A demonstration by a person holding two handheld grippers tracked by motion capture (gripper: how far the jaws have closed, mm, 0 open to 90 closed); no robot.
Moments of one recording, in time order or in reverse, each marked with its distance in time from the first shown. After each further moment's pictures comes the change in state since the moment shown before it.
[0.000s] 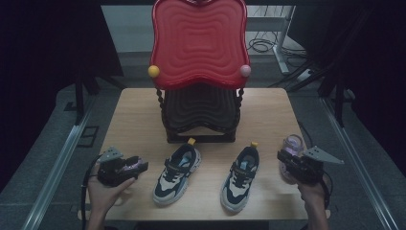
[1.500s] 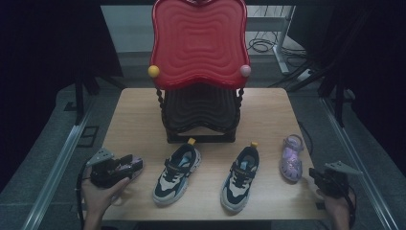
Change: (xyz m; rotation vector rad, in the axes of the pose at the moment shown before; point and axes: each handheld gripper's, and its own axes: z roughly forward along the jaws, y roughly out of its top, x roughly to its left) left arm 0.005 -0.003 -0.017 -0.082 0.014 -0.036; right arm -0.075 -0.062 -0.031 0.245 -0.294 0.060
